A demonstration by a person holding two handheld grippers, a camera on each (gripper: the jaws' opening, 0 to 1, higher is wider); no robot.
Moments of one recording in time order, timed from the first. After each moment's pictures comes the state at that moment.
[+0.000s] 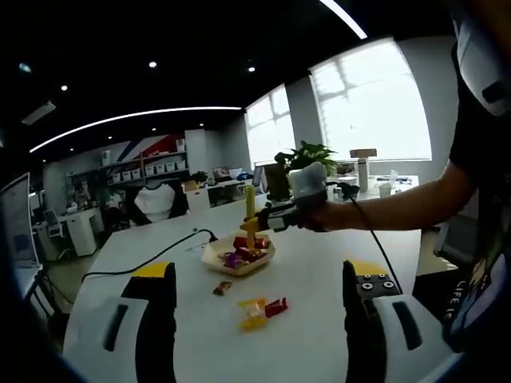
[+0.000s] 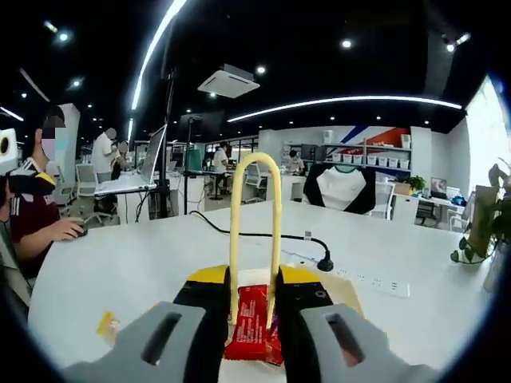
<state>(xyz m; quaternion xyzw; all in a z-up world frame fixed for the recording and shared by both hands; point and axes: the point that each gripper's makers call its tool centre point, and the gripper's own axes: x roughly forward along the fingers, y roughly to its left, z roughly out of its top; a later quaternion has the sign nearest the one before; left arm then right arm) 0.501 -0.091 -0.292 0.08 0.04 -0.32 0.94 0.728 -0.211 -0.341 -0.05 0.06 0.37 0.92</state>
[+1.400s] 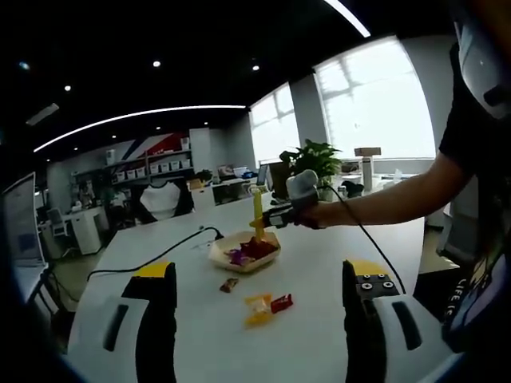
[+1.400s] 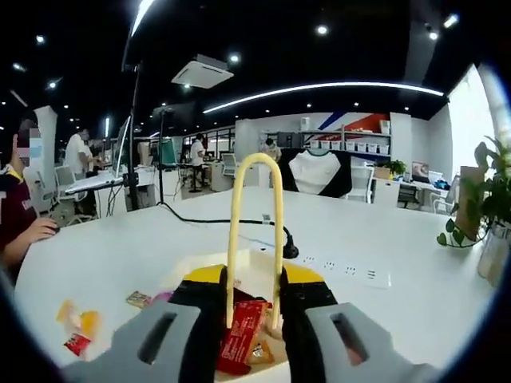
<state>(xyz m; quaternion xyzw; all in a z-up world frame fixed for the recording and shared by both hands) 0.499 -0.081 -0.290 0.08 0.04 -0.31 0.95 0.769 -0.240 -0.363 -0.04 0.09 0.32 0.94</state>
